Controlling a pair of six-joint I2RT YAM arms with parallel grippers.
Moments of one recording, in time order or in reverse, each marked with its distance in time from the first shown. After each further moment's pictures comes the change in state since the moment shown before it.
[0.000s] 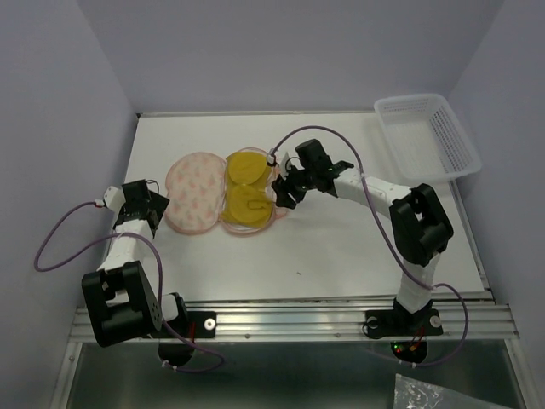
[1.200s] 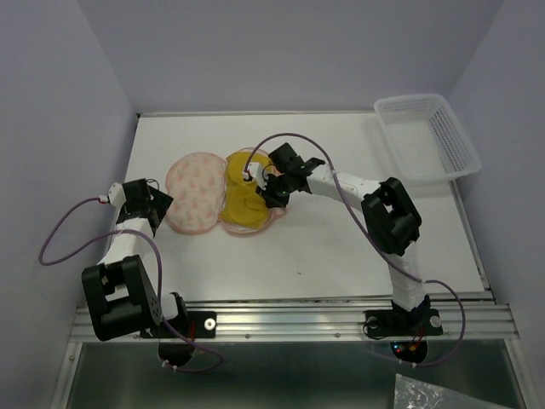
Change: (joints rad) left arm 0.001 0.034 -0.003 0.066 0.088 0.040; right arm 0.093 0.249 0.273 -0.208 0.056 -0.214
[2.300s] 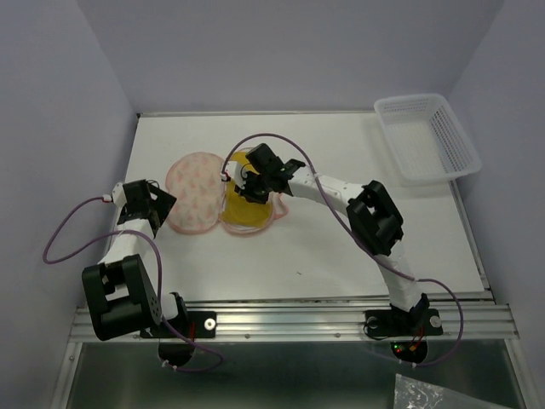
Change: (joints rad) left arm 0.001 0.003 -0.016 0.034 0.082 0.012; right arm 0.103 0.084 0.204 0.033 0.114 -0.004
